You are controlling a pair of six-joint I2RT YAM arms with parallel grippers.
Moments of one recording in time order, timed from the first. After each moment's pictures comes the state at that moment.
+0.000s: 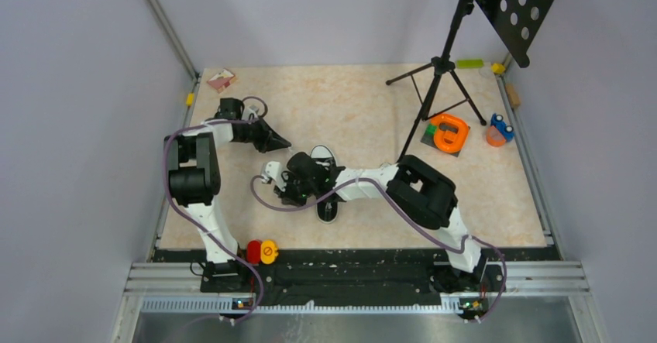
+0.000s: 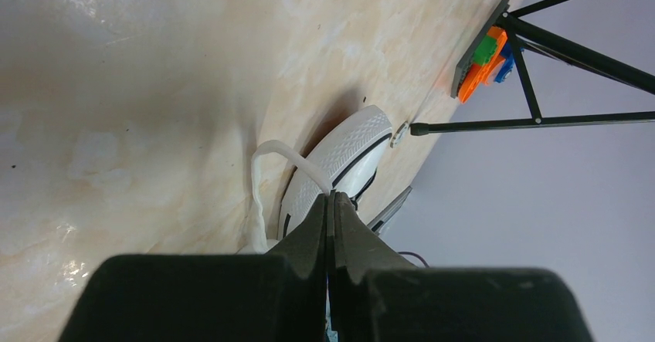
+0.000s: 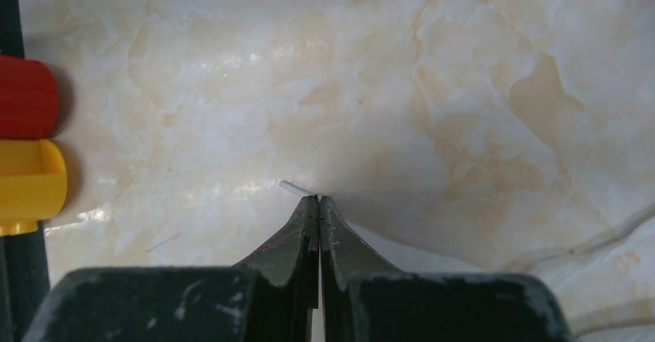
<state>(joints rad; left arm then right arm) 0.07 1.96 1.23 -0.36 0.84 -0.71 1.08 2.17 1.42 0.07 -0.30 -0.22</state>
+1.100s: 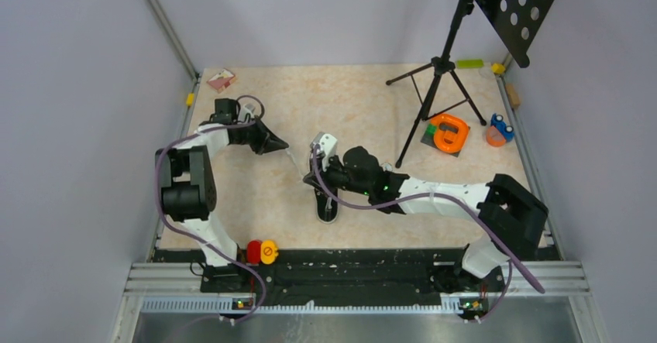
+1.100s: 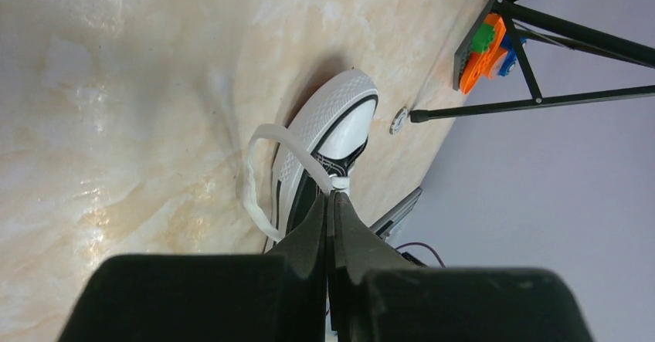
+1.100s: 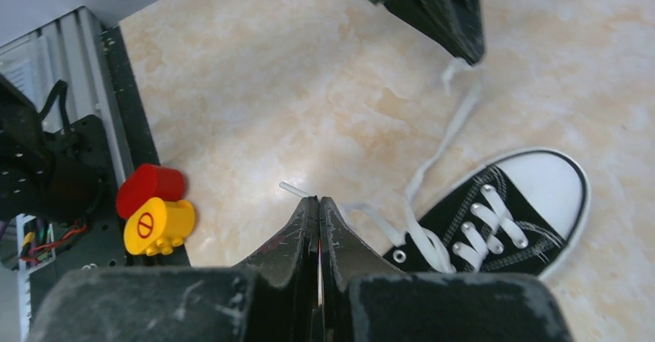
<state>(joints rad) 0.07 1.81 1.15 -0.37 0.81 -0.70 1.04 1.57 0.94 0.36 -0.13 0.12</state>
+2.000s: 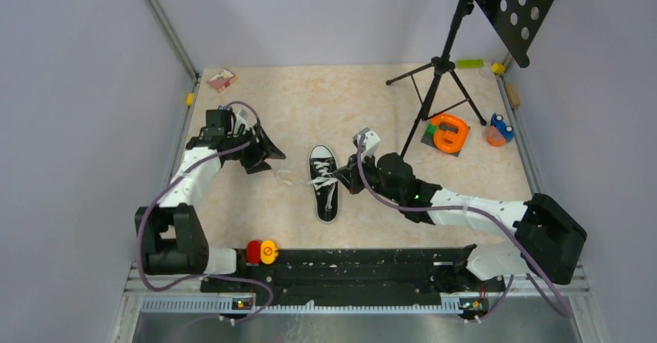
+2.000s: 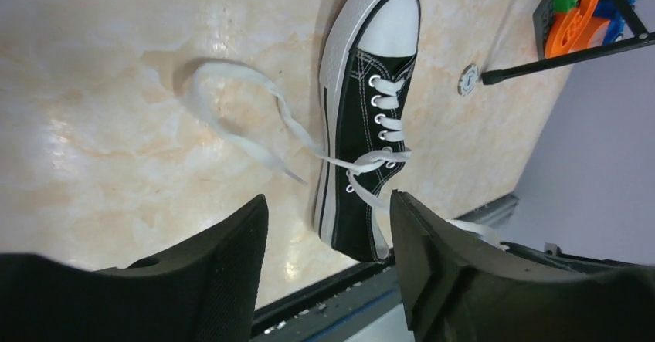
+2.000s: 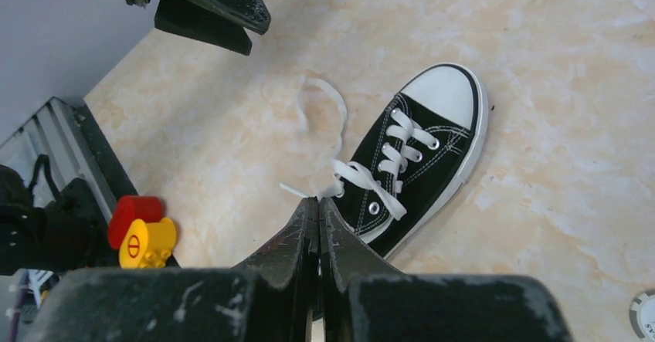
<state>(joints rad) 0.03 1.42 0.97 -0.58 0.60 -0.53 0.94 1.32 0.66 0.41 0.03 0.33</state>
